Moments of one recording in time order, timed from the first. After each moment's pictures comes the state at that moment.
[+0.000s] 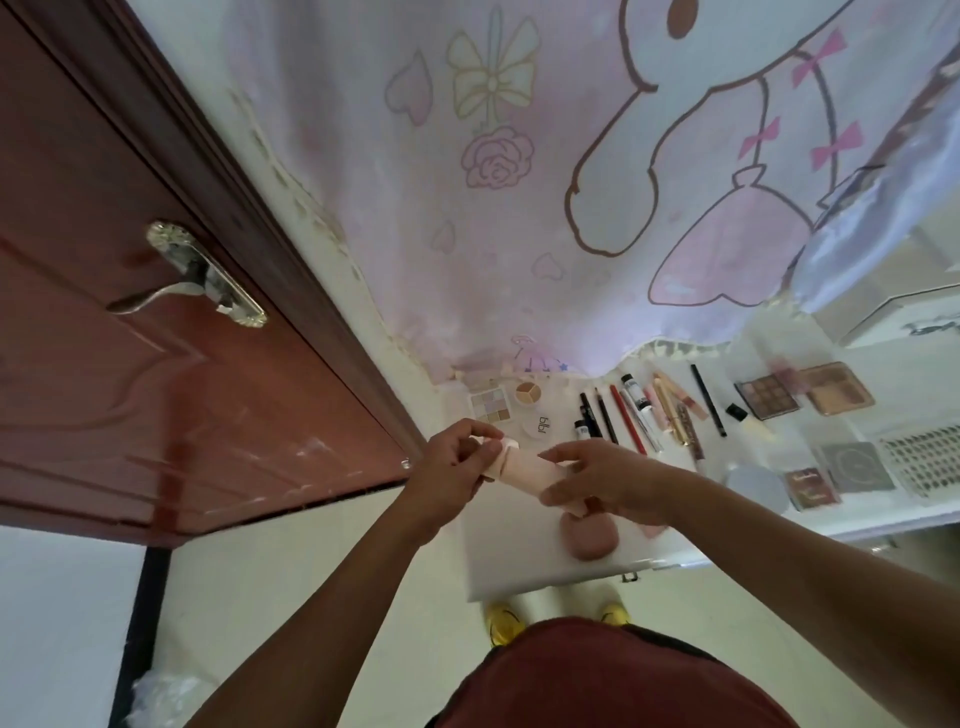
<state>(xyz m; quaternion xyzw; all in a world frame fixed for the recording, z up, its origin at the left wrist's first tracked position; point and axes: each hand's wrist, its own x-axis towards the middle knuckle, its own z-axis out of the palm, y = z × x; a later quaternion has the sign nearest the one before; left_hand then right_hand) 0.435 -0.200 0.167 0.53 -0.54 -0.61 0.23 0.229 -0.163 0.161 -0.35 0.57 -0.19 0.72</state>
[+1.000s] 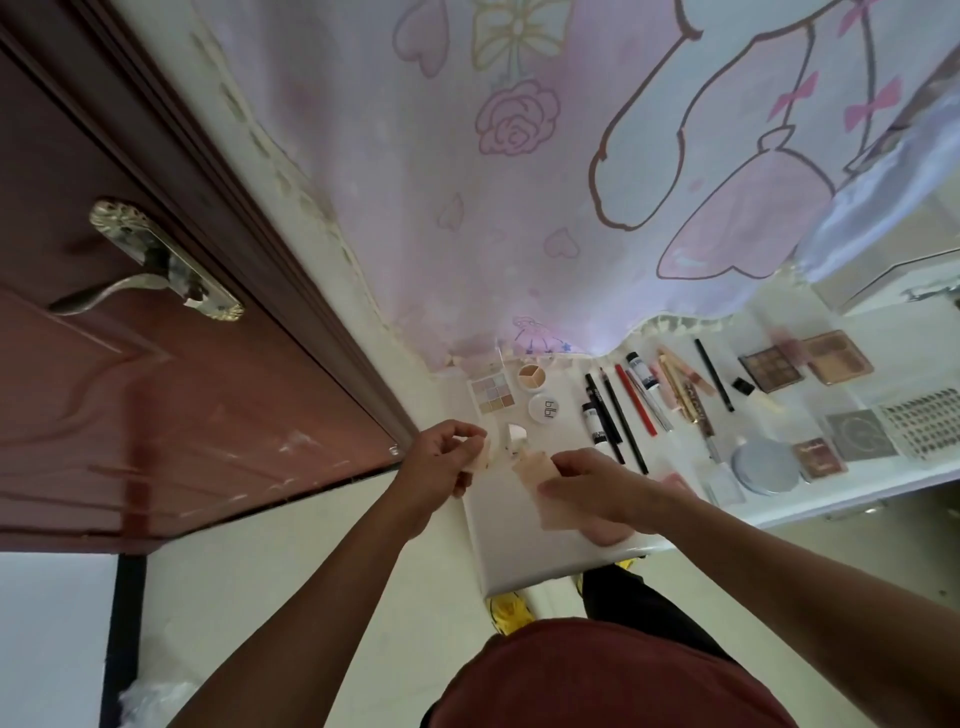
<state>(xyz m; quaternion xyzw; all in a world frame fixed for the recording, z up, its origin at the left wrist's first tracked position) 0.473 -0.237 0.127 0.56 -0.48 -0.65 0.19 0.271 -0.170 0.117 -0.39 0.65 -0.16 0.63</state>
